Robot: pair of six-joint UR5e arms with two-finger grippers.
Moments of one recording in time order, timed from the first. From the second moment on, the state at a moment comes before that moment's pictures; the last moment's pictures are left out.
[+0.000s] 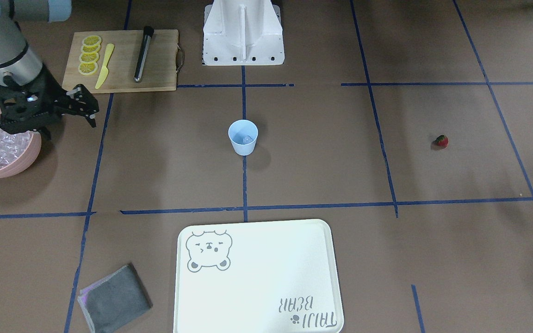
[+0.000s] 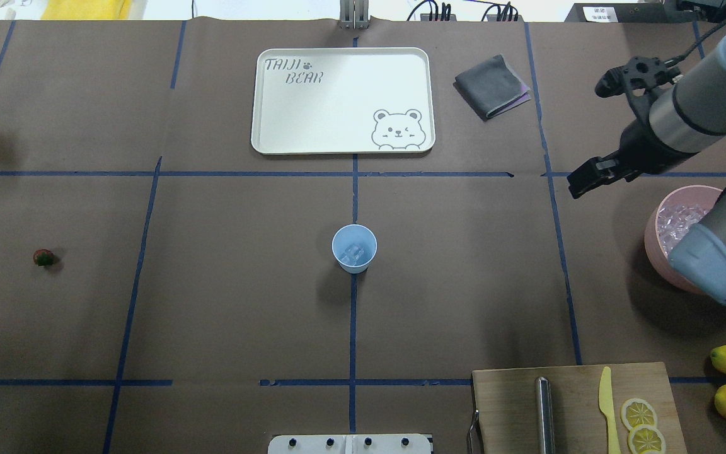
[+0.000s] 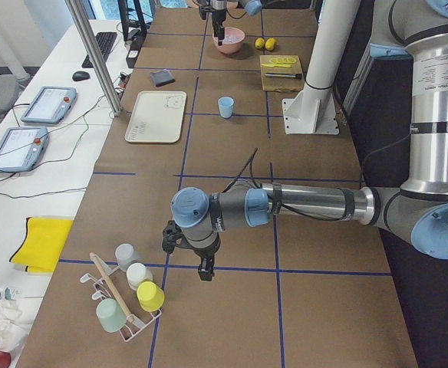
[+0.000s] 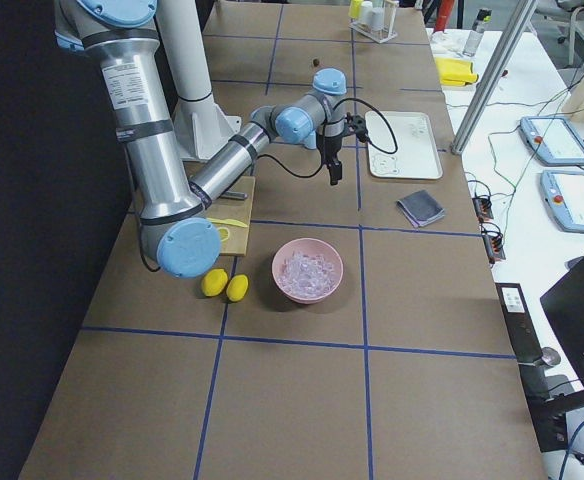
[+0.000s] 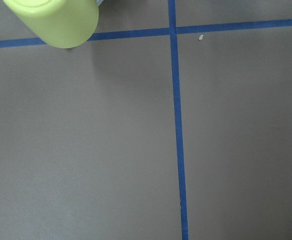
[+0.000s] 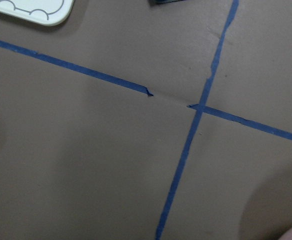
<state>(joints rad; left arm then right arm) -1.59 -1.49 -1.70 -1.36 -2.37 0.21 0.95 -1.36 2.04 -1.68 2.16 0.52</state>
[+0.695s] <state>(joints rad) -1.59 -1.49 -1.71 -1.36 -2.37 0.21 1.07 -1.66 2.03 -1.48 2.20 0.28</state>
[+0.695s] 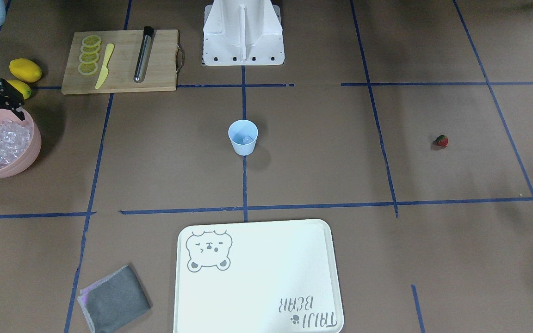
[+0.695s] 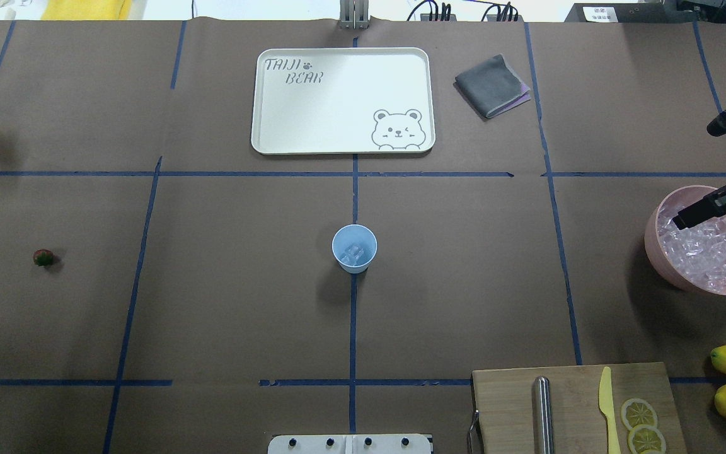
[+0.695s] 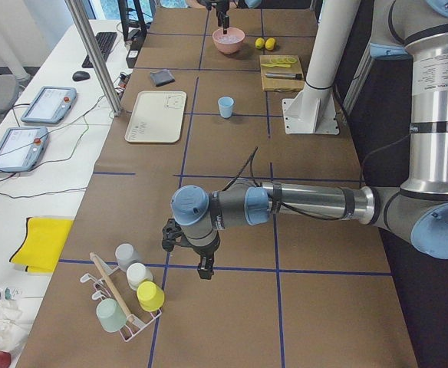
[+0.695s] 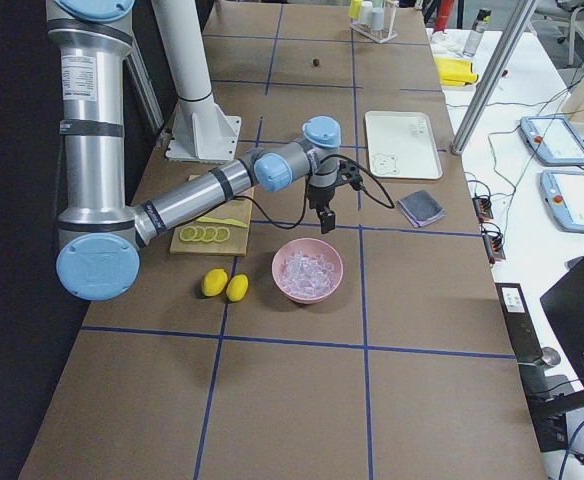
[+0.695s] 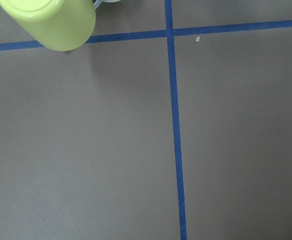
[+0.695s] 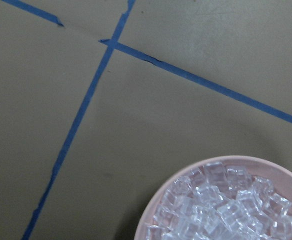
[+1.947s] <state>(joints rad) -1.59 -1.49 -1.70 -1.36 -2.37 0.21 1.03 -1.68 1.86 -1.28 2.19 0.33</state>
